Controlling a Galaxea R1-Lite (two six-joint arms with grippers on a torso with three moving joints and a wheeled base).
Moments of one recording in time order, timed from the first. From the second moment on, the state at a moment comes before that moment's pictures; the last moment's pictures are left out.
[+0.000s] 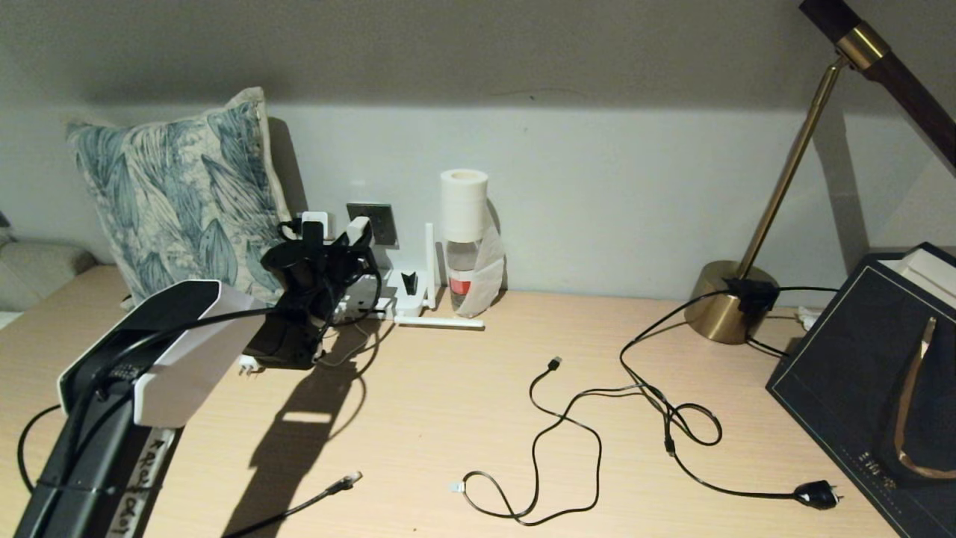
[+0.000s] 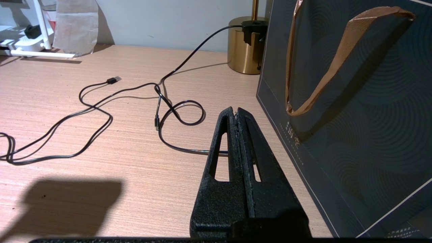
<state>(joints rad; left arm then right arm) -0.12 2.59 -1.70 -1.20 -0.03 0.02 -0.01 0.00 0.00 -0.09 0.01 0.00</state>
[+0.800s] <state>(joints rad) -0.12 2.59 -1.71 -1.19 -0.03 0.02 -0.01 0.00 0.00 -0.09 0.01 0.00</state>
